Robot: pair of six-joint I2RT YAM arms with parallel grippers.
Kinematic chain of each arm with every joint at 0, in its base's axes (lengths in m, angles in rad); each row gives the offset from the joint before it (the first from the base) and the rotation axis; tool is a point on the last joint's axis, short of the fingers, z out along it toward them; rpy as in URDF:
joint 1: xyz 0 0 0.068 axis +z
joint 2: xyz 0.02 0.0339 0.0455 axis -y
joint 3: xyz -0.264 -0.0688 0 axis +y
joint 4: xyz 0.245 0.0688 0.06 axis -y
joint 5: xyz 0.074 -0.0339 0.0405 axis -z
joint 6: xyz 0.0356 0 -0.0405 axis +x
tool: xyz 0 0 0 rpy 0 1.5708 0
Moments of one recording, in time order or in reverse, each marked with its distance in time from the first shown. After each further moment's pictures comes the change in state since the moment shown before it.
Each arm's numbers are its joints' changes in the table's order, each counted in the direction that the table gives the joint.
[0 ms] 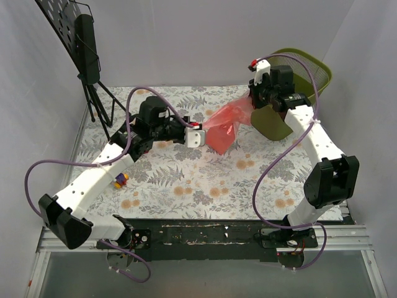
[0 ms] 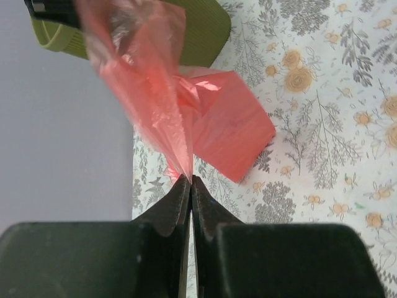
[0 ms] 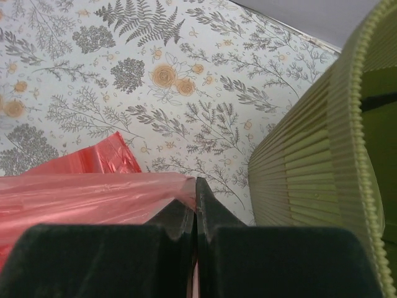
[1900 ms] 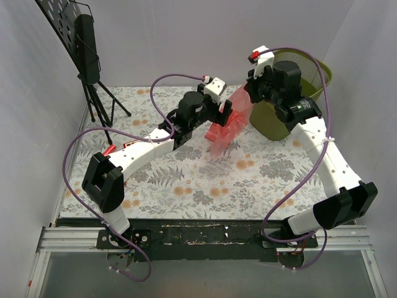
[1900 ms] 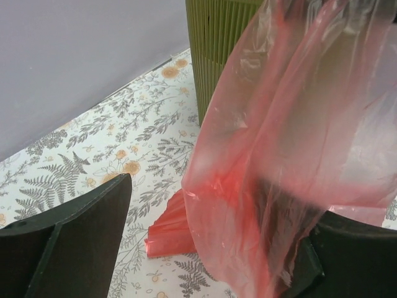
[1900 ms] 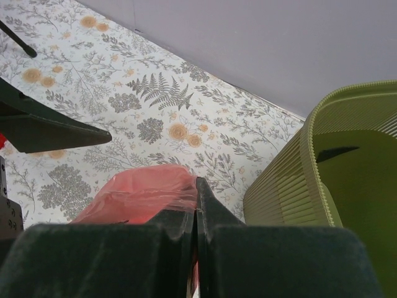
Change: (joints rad) left arm -0.077 -0.386 -0.090 0.615 -0.532 -1.005; right arm 0.145 0.193 -0.043 0.014 0.128 -0.003
